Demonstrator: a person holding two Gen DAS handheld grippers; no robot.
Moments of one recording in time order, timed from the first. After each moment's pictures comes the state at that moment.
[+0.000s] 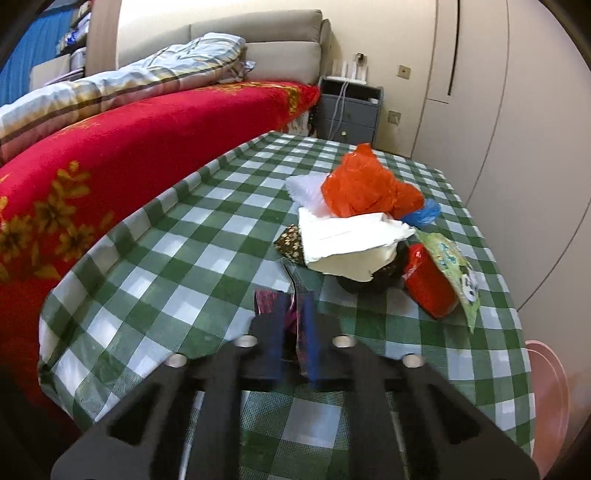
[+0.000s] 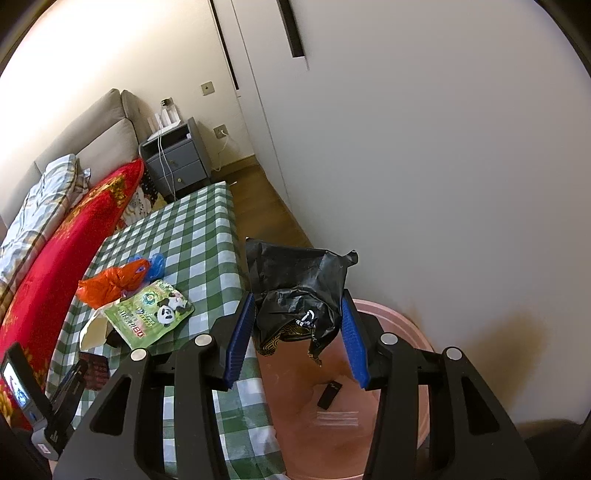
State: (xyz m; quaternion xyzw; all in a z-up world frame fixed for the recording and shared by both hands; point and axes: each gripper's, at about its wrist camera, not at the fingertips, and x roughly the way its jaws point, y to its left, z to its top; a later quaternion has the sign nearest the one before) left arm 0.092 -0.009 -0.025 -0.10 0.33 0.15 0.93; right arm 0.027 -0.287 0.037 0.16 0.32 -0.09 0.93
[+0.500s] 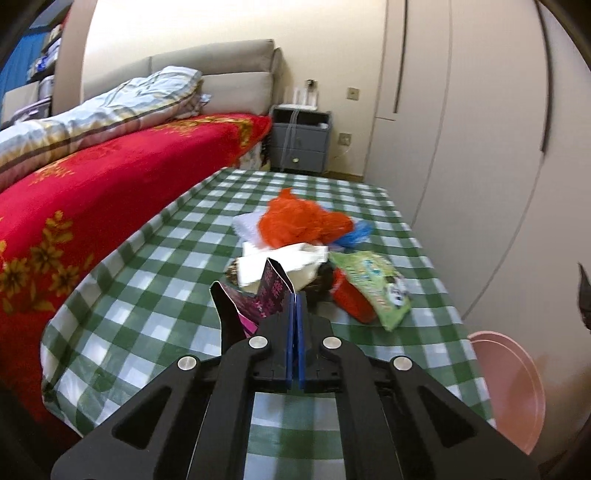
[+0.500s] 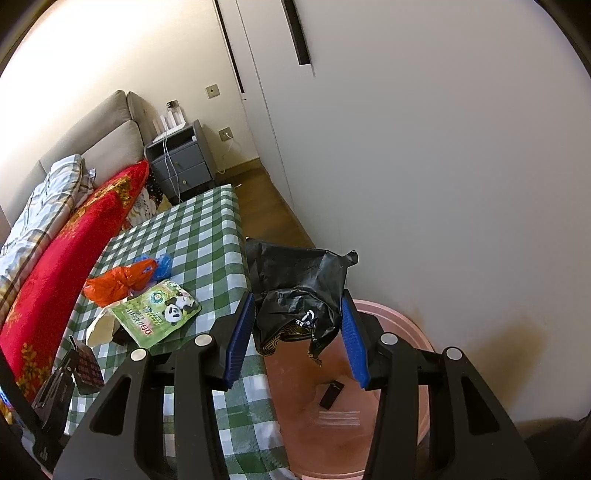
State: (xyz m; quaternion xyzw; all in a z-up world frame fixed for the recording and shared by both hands) left arm 0.064 -0.047 0.011 -0.07 0.27 0.07 0.96; right arm 0.021 -0.285 0.044 0.15 0.32 -0.08 0.93
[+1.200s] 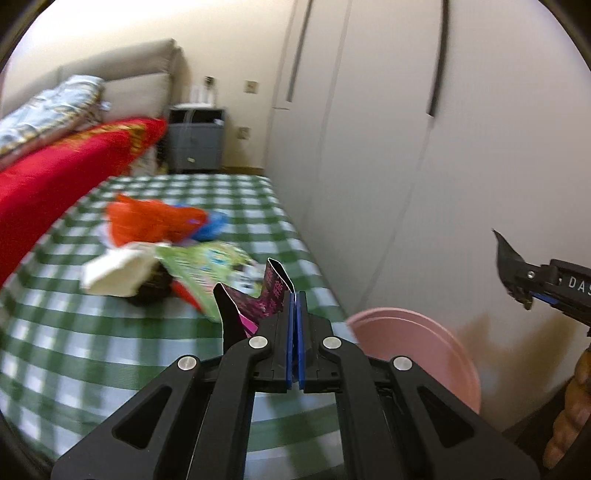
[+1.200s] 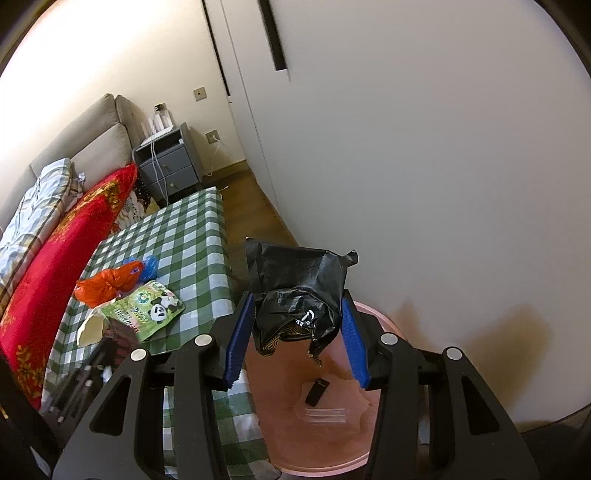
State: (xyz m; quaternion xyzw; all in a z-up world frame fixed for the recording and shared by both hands) left arm 0.073 -0.140 0.005 -0.06 0.28 -0.13 0.95; right arm 0.005 -0.303 0.045 0.16 0.31 -0.11 0.93
